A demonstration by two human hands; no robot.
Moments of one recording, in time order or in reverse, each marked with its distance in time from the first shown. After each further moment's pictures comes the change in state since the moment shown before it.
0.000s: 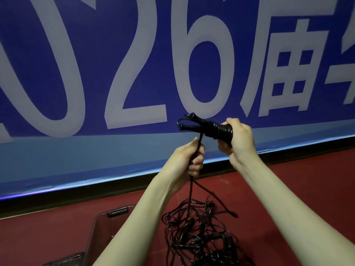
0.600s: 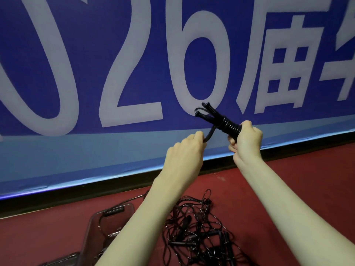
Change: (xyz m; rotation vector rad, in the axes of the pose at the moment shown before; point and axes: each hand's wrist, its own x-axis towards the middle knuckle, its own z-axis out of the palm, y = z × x) left_hand -0.010 0.008 0.027 1.622 0.347 0.430; right_hand 0.021 0.009 -0.023 -0.013 0.326 0.016
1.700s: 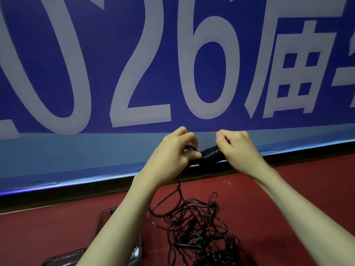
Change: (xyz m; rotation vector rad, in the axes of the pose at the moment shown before) left_hand -0.008 -0.053 -0.025 -0.416 0.004 0.108; right_hand -0.026 0.000 -0.004 -0.895 -0.635 -0.800
